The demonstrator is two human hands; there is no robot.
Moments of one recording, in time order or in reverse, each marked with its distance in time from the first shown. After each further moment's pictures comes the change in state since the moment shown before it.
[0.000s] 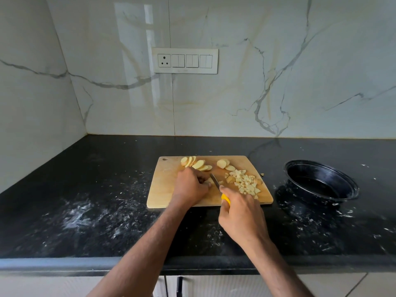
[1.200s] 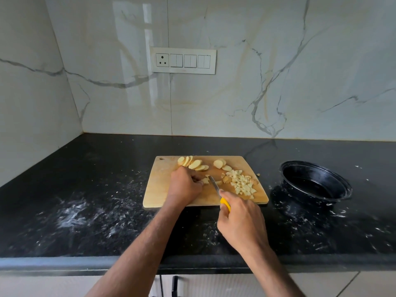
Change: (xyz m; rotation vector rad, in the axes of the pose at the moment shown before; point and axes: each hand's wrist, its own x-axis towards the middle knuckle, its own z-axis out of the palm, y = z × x) left_hand 0.001 -0.004 -0.001 -0.046 0.050 -0.037; right_hand -0.014 -0.003 -0.006 -0.026 0.015 0.033
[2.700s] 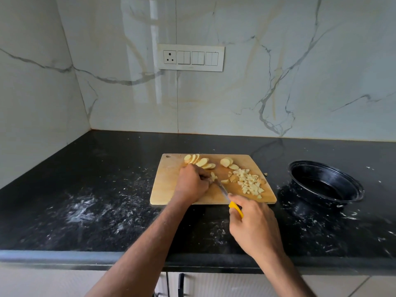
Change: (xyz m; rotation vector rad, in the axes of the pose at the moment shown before) left_hand 0.000 0.004 -0.004 -0.011 -0.054 0.011; right_hand -0.007 0.007 -0.007 0.029 -0.018 0.019
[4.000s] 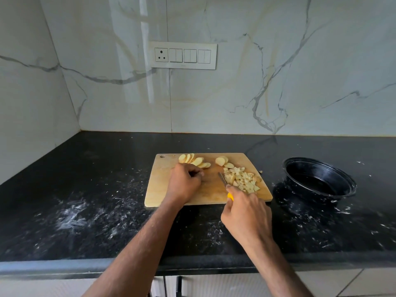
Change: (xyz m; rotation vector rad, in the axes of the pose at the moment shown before) left_hand -0.001 -0.007 -0.006 -0.181 0.080 0.028; right_hand 0.016 -0.019 -0.001 -0.226 0.020 0.079
